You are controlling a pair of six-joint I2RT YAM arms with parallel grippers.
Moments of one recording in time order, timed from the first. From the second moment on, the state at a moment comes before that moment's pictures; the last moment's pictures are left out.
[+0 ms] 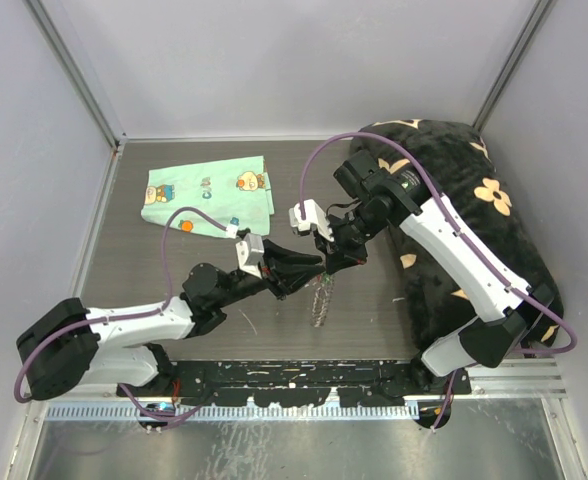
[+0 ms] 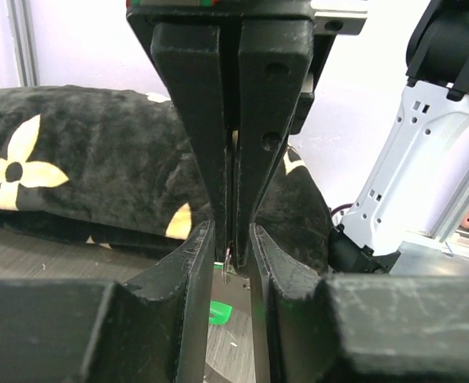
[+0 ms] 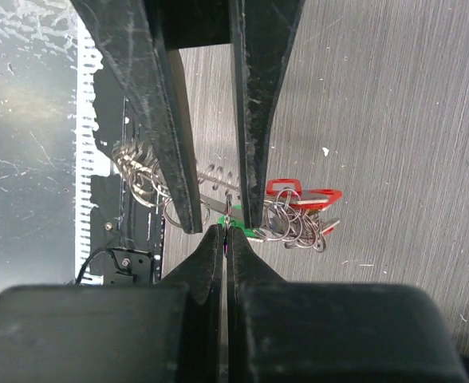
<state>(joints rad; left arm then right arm) -1.00 1.20 0.49 1.11 0.28 -0.28 0.68 1.48 1.72 -1.46 -0.63 -0.86</state>
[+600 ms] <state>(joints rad) -1.00 1.24 0.45 1.19 0.27 -0.29 0.68 1.48 1.72 -1.47 -0.65 -0.86</state>
